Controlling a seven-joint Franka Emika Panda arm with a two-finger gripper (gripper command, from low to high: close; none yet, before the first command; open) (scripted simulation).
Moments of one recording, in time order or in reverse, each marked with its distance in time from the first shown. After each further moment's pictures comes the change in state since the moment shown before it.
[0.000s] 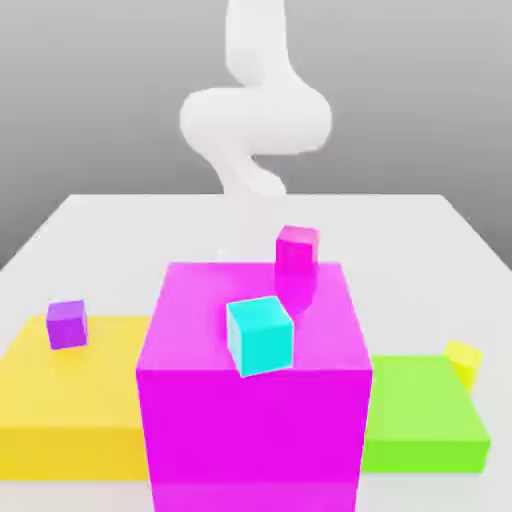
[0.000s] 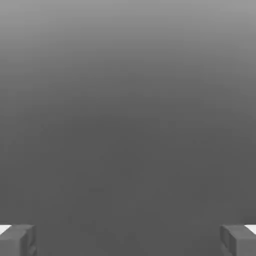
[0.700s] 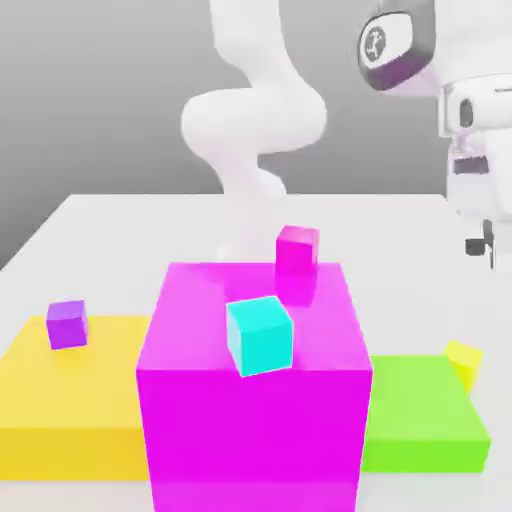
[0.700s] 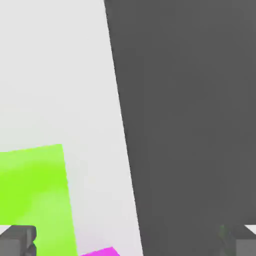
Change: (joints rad) arm 0.409 0.548 0.078 -0.233 -0.117 0.294 -0.891
